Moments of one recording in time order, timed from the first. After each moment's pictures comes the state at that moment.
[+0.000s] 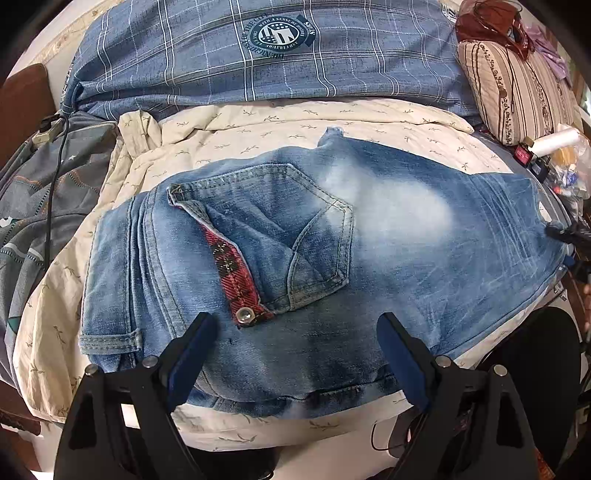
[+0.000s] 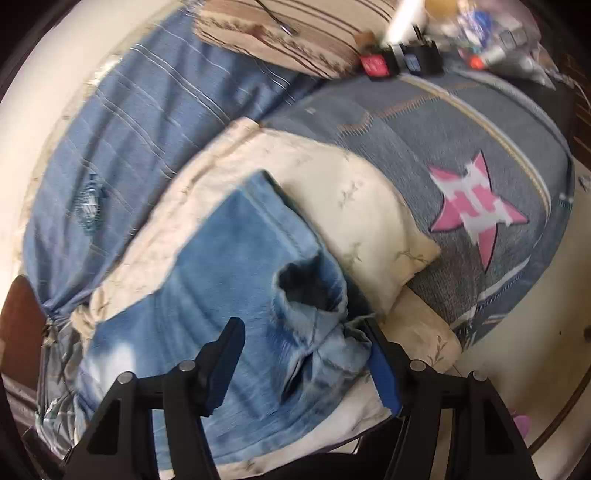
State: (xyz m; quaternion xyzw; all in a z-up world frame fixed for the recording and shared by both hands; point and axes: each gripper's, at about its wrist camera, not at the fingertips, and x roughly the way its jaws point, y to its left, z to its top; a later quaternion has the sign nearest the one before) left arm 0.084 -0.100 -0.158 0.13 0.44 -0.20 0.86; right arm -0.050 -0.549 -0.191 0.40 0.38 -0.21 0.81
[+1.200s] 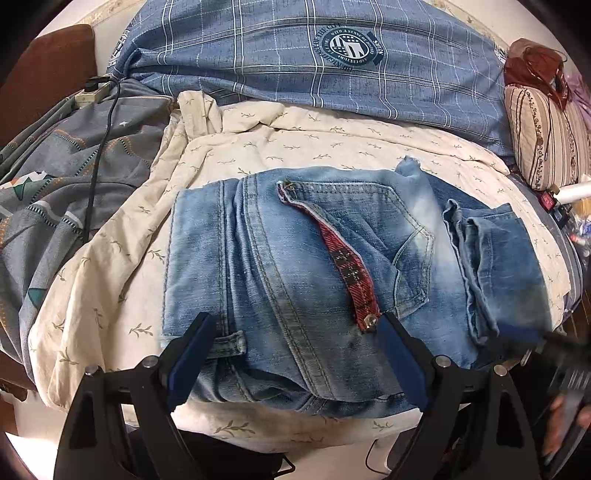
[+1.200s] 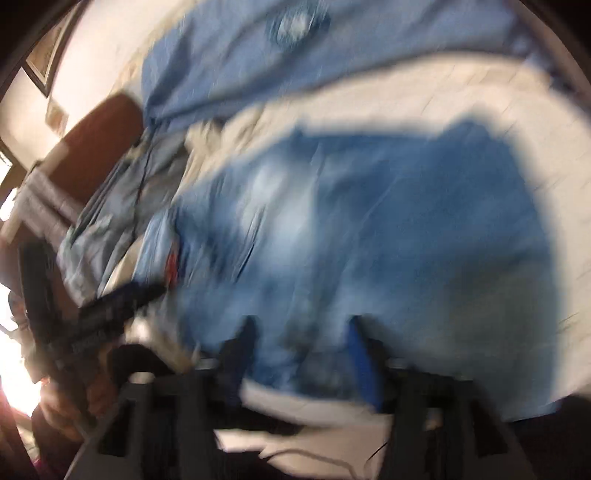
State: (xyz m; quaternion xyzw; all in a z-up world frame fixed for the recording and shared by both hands) left arm 0.109 -0.033 -0.150 0.06 0.45 -0.16 0.88; right arm 0.047 -0.282 -0.176 0.25 0.48 0.11 0.83
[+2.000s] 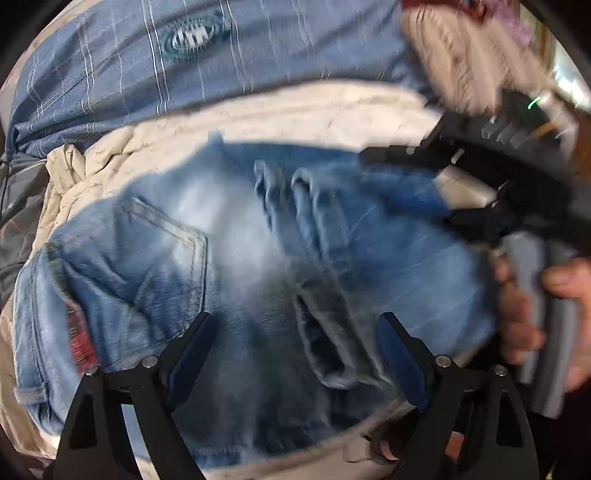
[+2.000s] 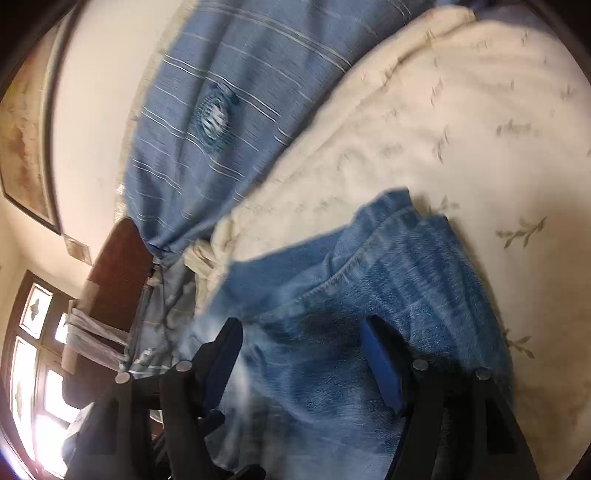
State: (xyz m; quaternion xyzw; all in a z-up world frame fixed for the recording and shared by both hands) left arm 0.087 -0.199 -0.194 0.18 0.45 -0.25 0.84; right arm 0.092 -0.419 -0.209 0.45 0.34 0.09 0.82
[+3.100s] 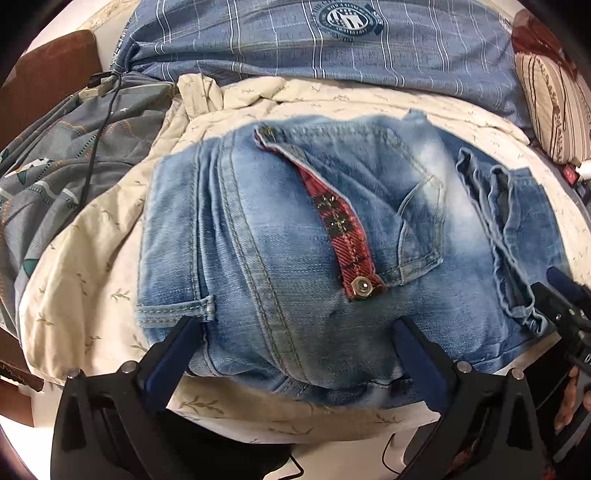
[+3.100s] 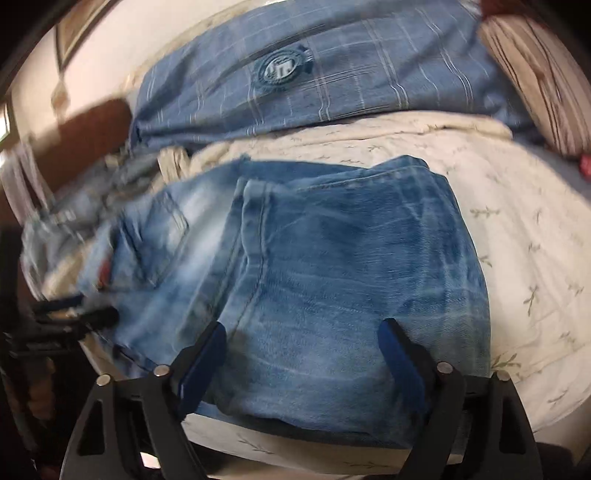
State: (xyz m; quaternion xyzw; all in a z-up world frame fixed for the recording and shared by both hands) left arm 0.101 -0.058 -0.193 0.10 0.46 -0.11 0.88; right arm 0.014 -0.319 -0.197 0.12 0.38 0.01 0.92
